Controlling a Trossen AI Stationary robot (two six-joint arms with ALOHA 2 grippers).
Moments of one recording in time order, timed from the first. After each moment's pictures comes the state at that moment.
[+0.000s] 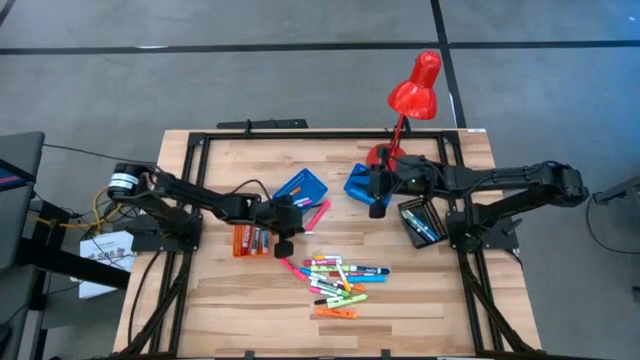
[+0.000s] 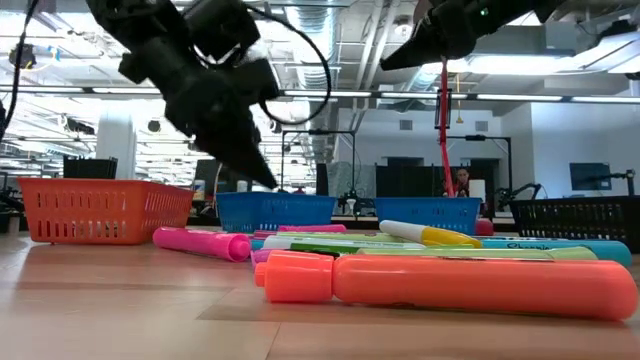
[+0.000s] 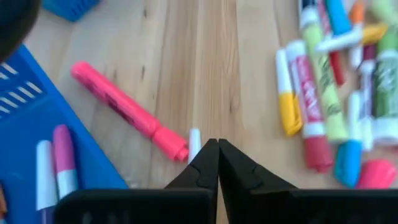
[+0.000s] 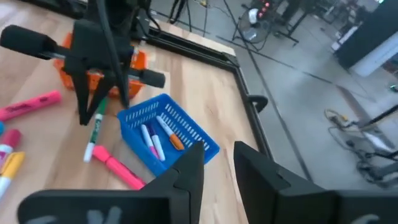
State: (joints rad) left arm -0.07 1.55 0.72 0.05 -0.04 -0.03; right arm -0.10 1.17 0.83 -0.06 0.16 -0.44
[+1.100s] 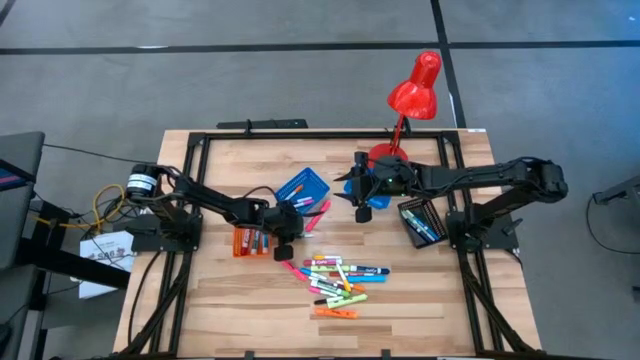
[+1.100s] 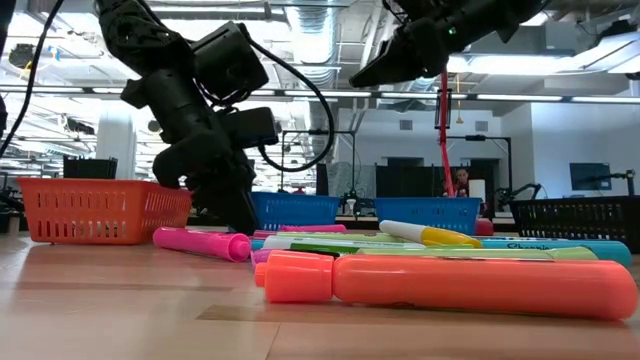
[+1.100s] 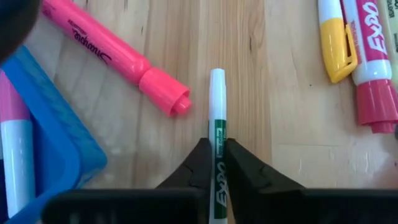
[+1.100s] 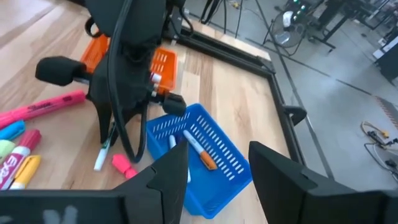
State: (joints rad) left arm -0.07 1.70 0.72 0.03 -0.04 -0.01; right arm -0.12 1.36 0.89 0.03 0.03 -0.48
